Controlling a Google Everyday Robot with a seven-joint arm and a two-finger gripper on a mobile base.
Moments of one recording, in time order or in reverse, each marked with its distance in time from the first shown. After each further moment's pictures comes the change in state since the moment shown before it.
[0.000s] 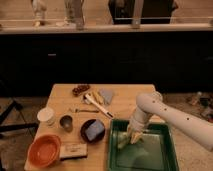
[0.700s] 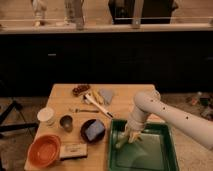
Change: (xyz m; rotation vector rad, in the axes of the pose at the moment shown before) arm -0.012 -0.003 -0.005 0.005 0.008 -0.026
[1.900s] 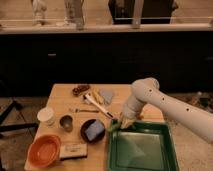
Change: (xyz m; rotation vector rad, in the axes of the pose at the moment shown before) arm -0.038 -0.050 -0.060 0.173 0.015 0.072
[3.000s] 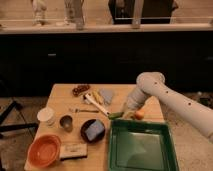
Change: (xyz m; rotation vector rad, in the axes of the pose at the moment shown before) arm 0.030 -0.048 -0.023 0.092 -0.052 0.255
